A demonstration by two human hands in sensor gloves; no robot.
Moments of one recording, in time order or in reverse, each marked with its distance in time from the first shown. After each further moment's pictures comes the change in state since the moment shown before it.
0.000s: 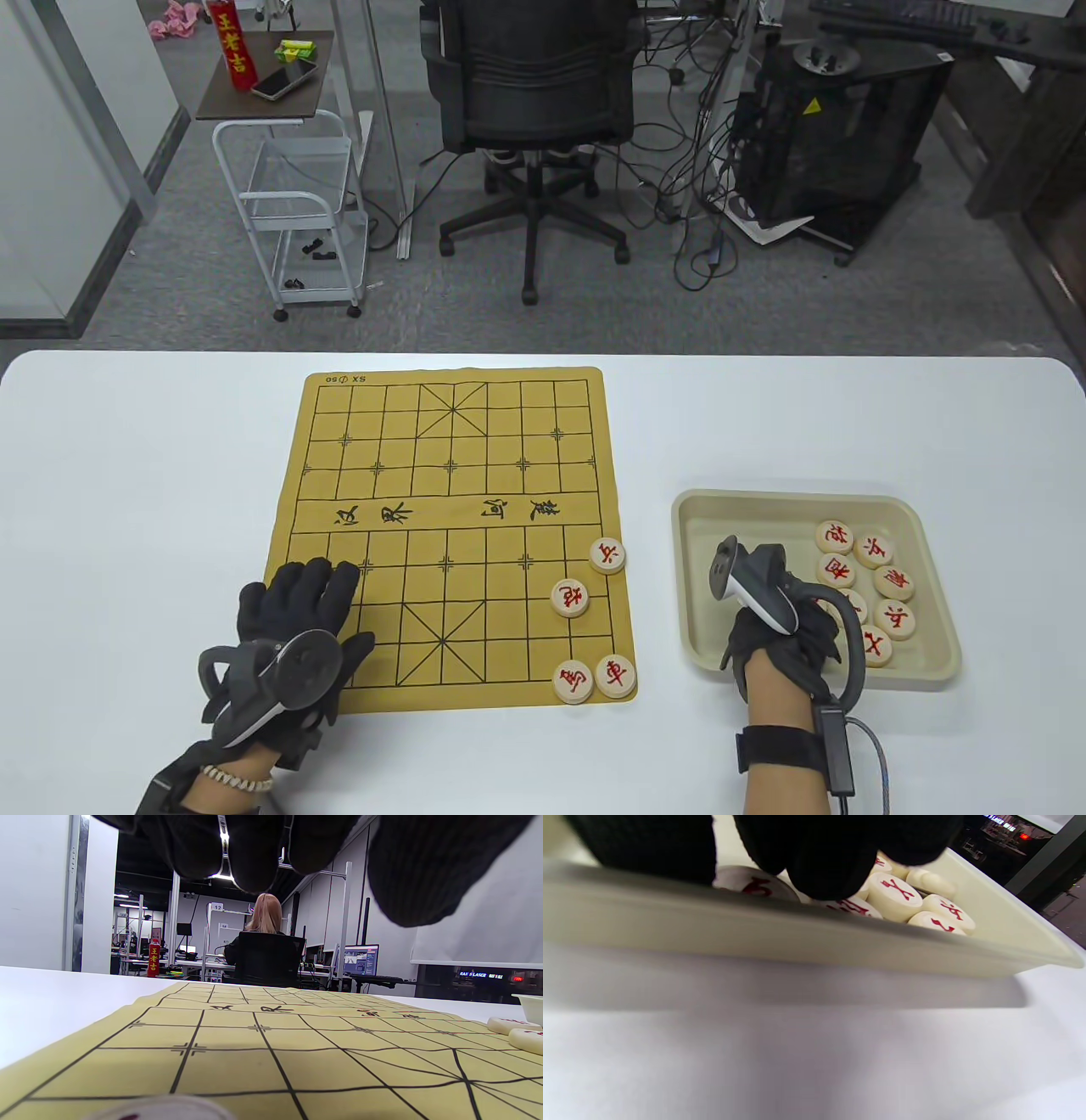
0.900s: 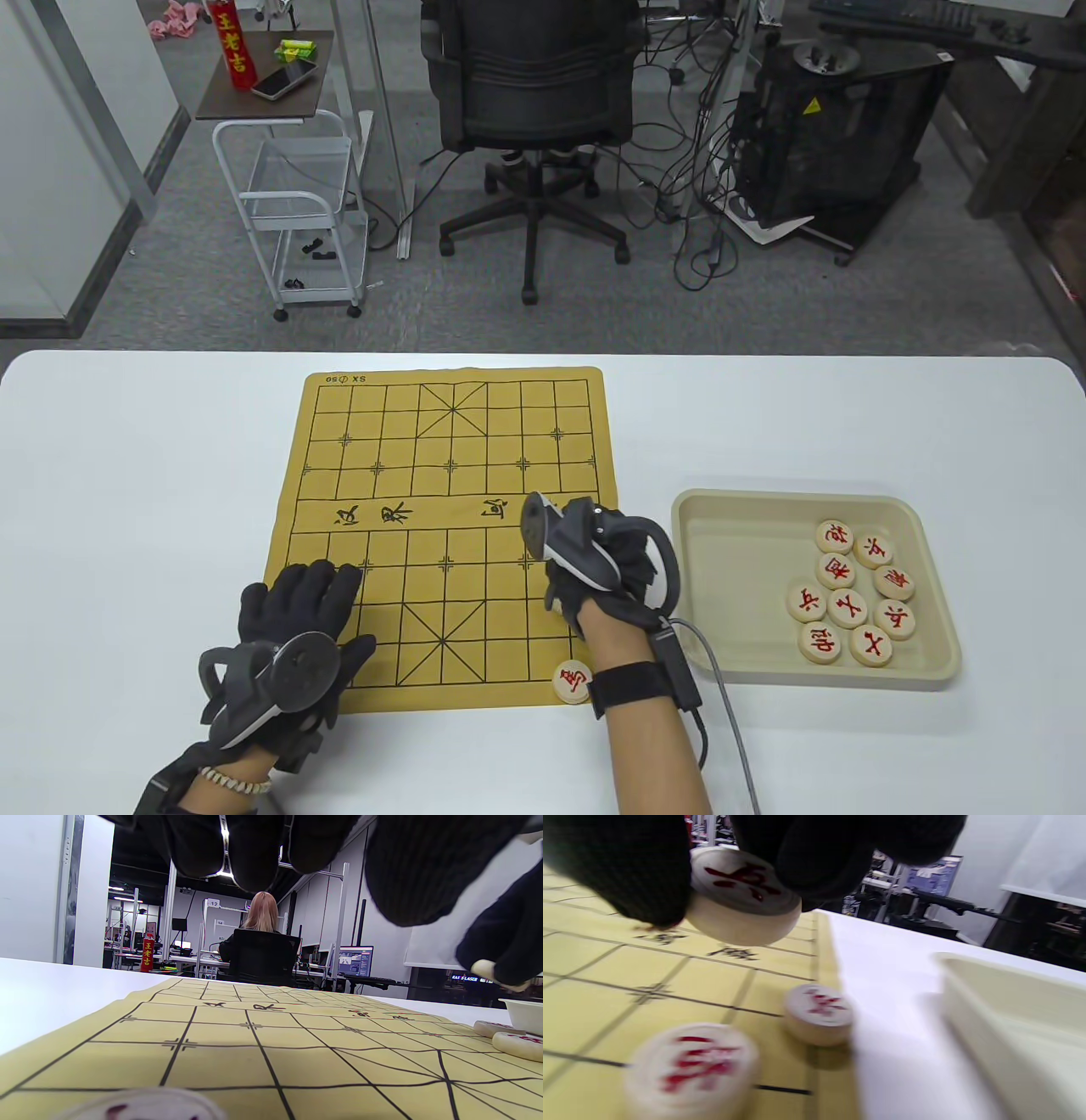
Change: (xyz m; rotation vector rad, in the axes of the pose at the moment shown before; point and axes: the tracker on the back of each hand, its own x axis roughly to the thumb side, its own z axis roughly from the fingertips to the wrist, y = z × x) left_hand -0.002 -0.003 0.001 -0.007 -0.013 0.032; right_hand 0.187 -0.090 0.066 -0.404 -0.412 -0.092
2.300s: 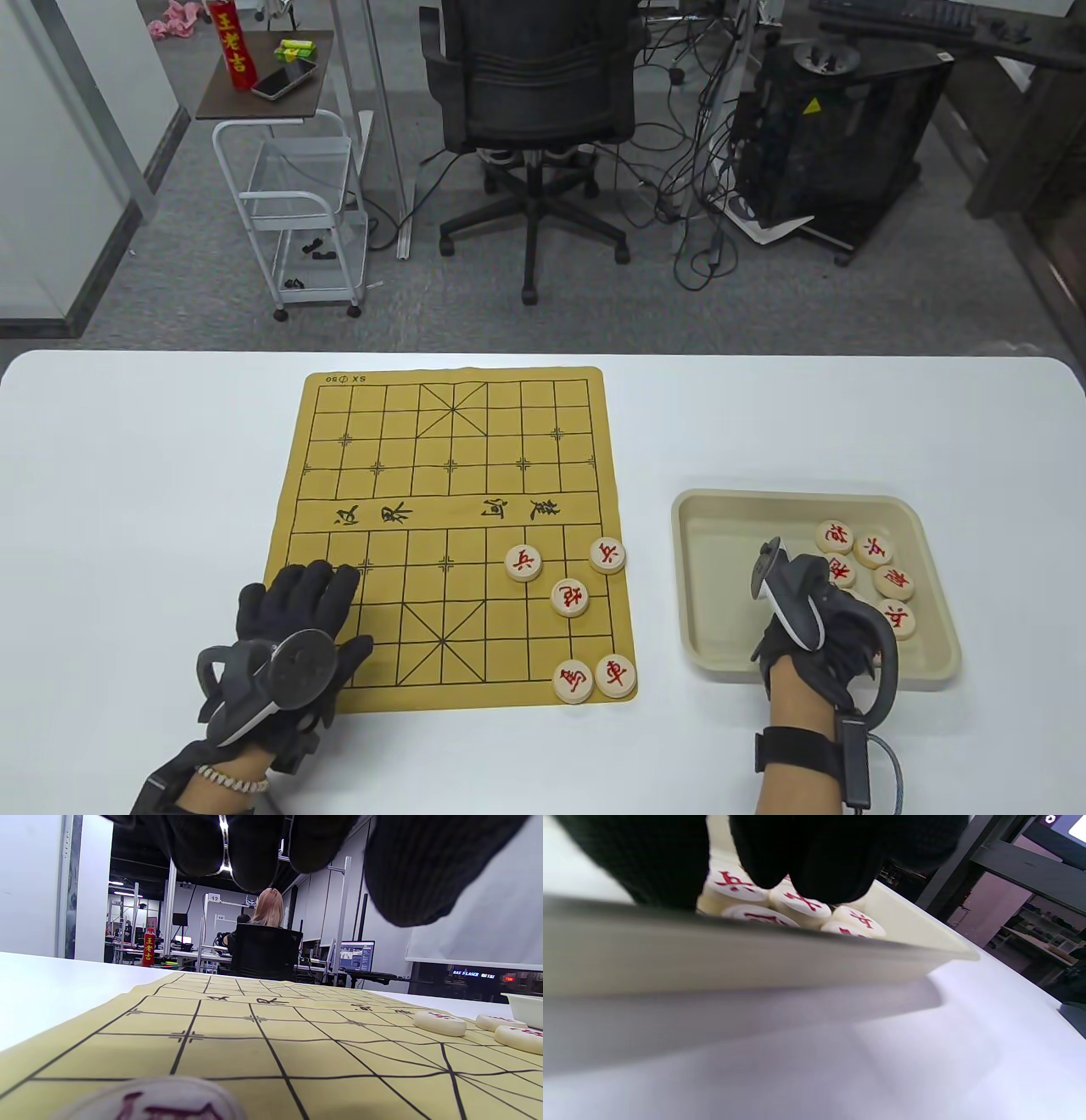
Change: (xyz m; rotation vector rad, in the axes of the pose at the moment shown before) left_hand -0.003 -0.002 -0.001 -0.022 0.001 -0.003; right_hand -0.235 0.063 0.073 0.266 0.660 0.126
